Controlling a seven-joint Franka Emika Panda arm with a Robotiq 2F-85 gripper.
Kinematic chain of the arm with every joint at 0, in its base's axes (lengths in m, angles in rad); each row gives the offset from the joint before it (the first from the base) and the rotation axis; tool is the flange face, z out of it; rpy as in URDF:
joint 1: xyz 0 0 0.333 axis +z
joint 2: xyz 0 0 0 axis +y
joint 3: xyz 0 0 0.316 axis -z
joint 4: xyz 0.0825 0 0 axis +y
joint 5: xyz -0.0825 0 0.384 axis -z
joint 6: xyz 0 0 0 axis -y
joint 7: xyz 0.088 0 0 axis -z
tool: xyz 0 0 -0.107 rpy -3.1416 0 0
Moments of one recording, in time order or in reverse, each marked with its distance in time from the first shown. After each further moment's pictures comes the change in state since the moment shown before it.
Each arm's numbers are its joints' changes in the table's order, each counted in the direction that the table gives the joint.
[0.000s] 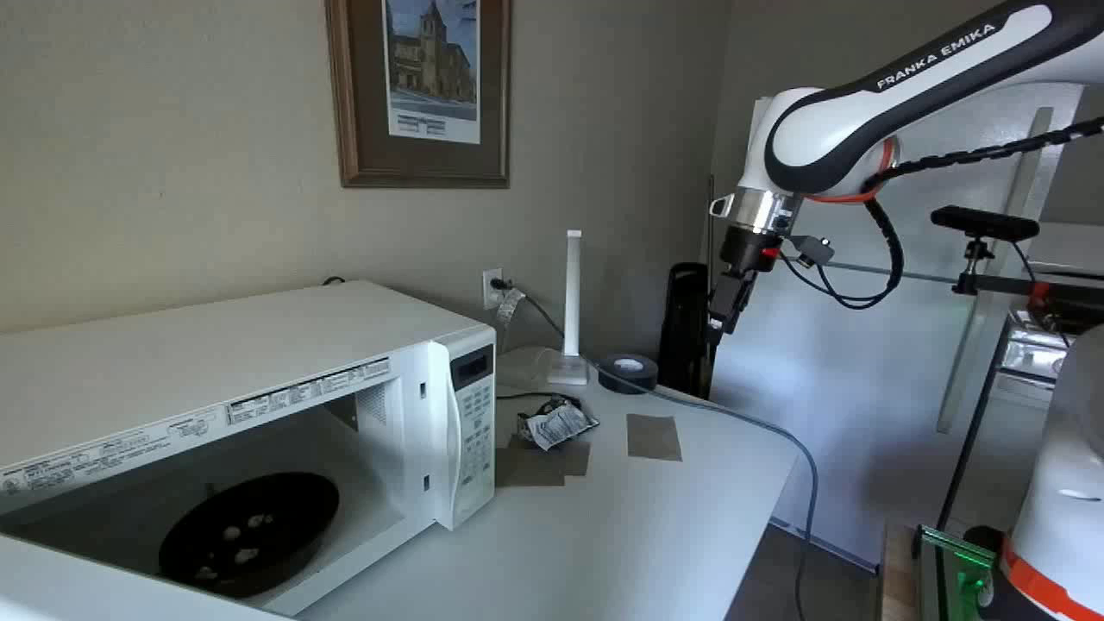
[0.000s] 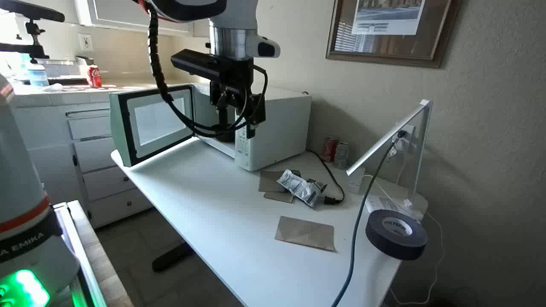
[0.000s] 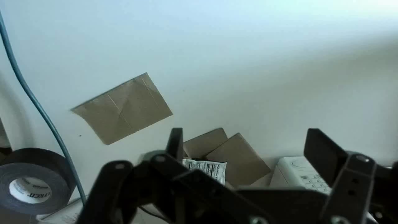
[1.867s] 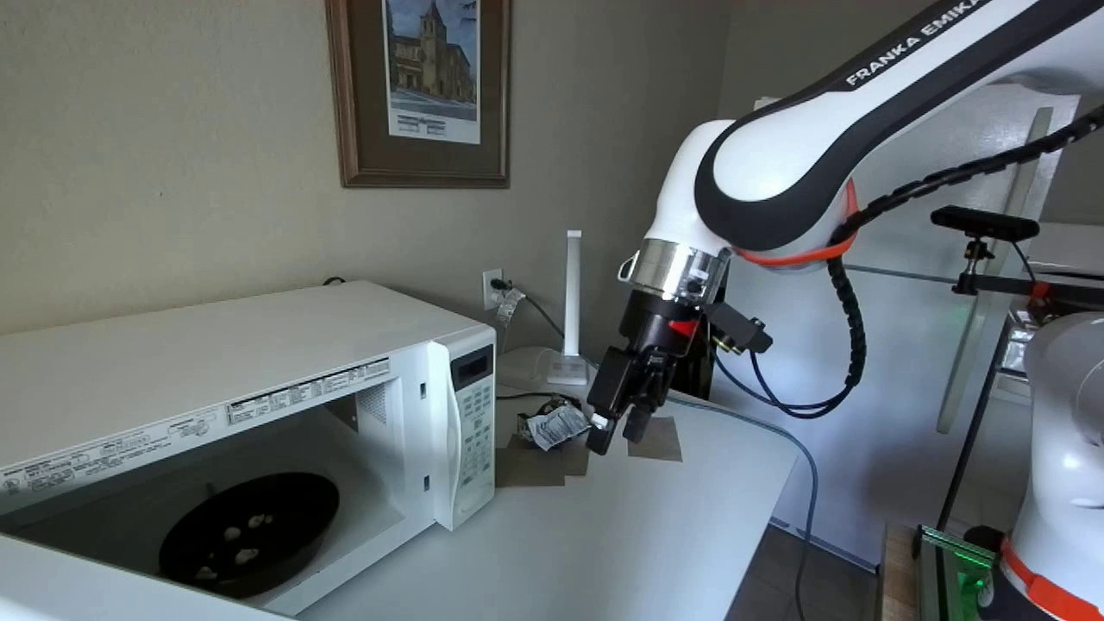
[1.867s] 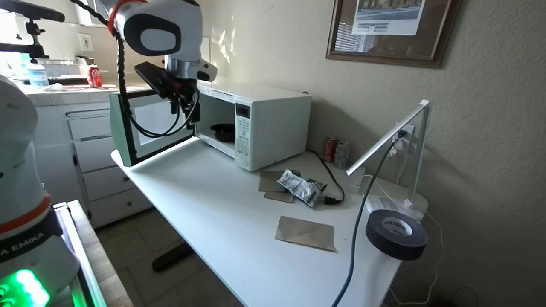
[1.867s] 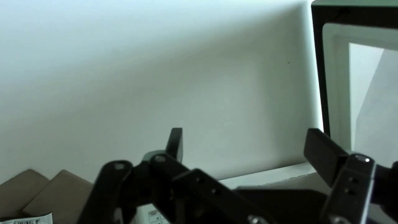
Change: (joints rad) arm 0.327 0.148 -0.328 0.067 -0.517 0.229 0.285
